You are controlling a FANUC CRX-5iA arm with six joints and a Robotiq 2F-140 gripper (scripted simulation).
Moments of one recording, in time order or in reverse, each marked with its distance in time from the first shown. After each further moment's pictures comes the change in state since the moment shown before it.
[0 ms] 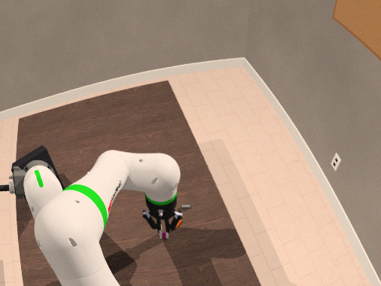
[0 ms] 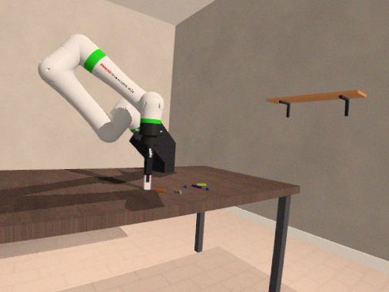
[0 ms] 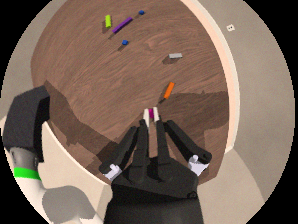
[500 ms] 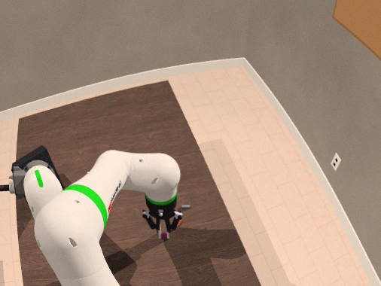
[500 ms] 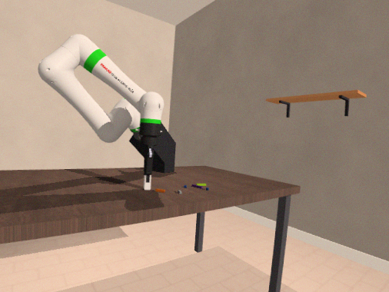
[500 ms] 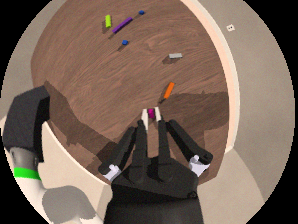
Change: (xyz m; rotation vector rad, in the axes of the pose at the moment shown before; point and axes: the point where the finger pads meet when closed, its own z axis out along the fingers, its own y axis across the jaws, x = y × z) arm 0.000 0.000 0.000 0.000 0.000 0.000
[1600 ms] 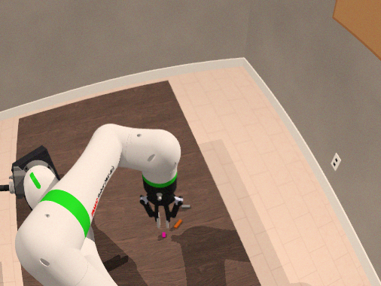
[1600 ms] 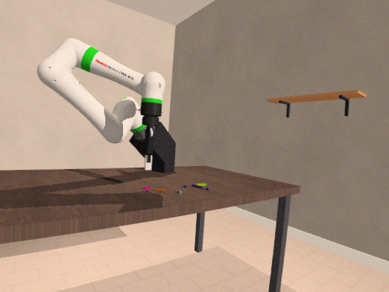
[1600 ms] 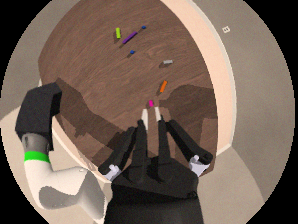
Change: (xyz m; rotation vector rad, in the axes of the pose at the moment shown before) arm 0.000 0.000 -0.088 0.000 0.000 0.000
